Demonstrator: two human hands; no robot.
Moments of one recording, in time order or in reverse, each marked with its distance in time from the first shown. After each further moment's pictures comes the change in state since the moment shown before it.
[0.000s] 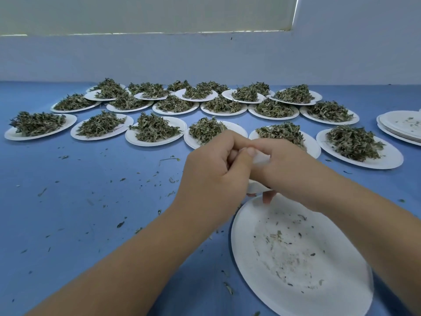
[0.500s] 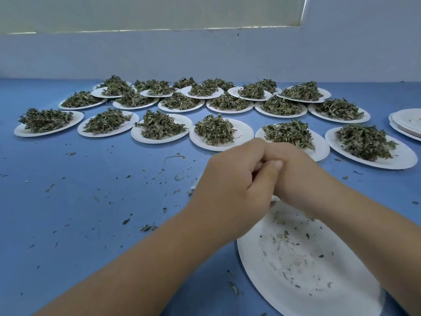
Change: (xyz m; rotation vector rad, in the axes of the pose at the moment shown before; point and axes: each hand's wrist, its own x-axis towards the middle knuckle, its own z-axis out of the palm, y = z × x) left_hand -0.007 0.007 0.008 0.175 -0.083 0.158; right_hand -0.003 -0.009 0.011 -0.306 0.047 -0.022
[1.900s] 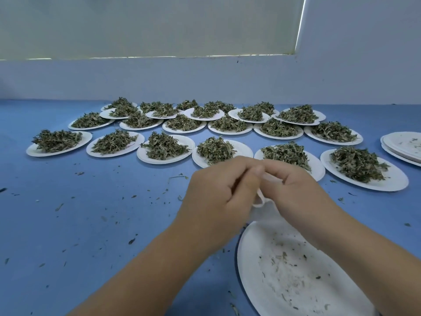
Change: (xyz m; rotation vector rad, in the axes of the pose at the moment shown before) left_hand 0.006 0.000 -0.021 0.015 0.064 0.055; right_hand -0.013 0.006 -0.001 0.522 0.118 -0.114
